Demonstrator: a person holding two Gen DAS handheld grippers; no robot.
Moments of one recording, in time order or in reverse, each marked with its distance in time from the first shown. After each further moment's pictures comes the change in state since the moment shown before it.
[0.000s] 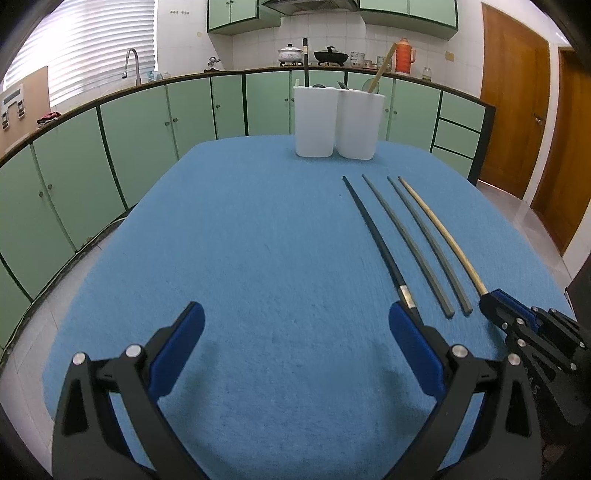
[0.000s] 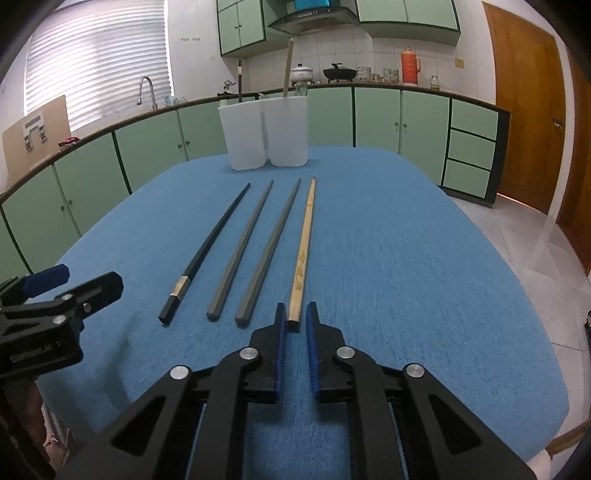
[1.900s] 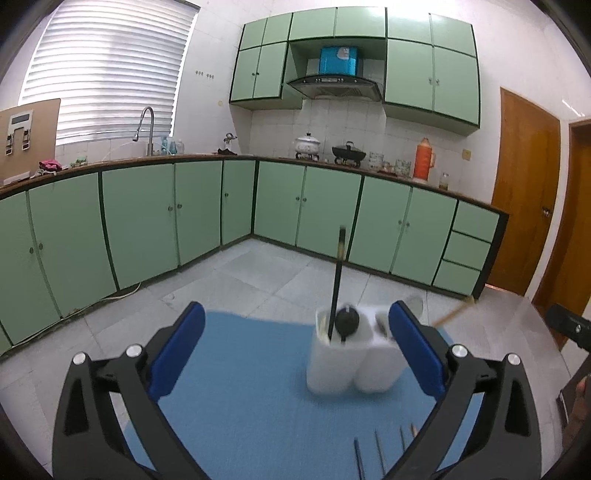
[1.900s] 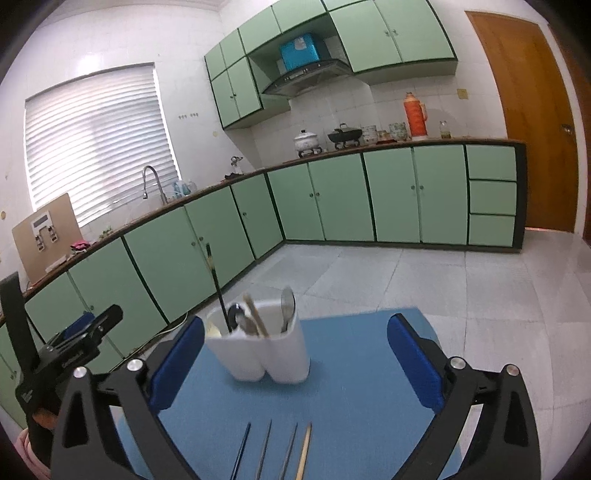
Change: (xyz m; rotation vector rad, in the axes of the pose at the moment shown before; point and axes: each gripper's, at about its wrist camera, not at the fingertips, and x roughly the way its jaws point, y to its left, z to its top) left arm 0.029 0.043 0.257 -0.119 -0.332 -0.021; right arm 0.017 -0.067 0.280 0.130 -0.208 0.143
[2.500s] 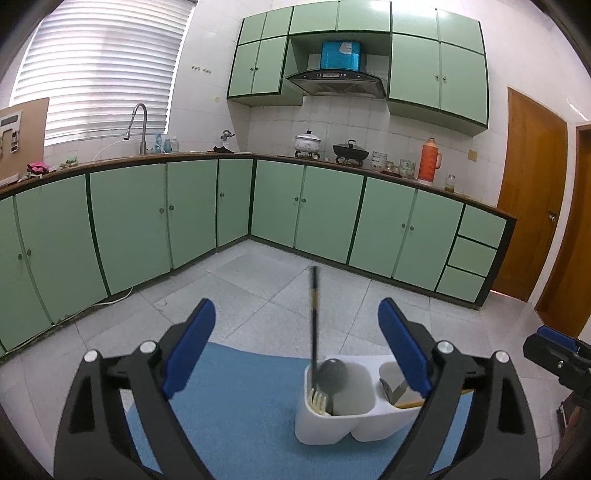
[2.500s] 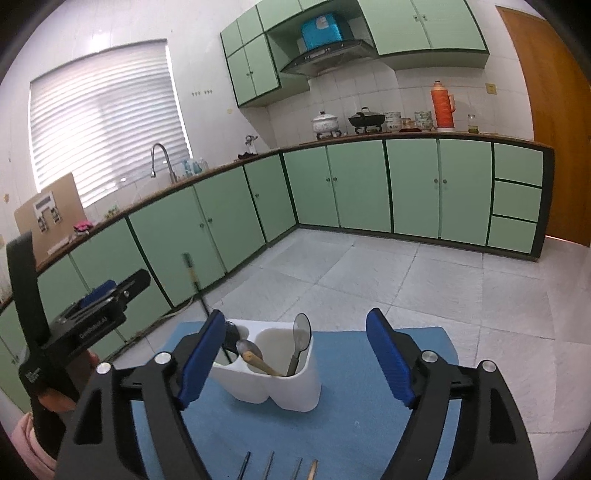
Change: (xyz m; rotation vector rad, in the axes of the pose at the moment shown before) left arm 0.086 -0.012 0.054 -0.020 0.002 0.002; right arm 0.080 0.012 0.050 -0.063 0.070 0.053
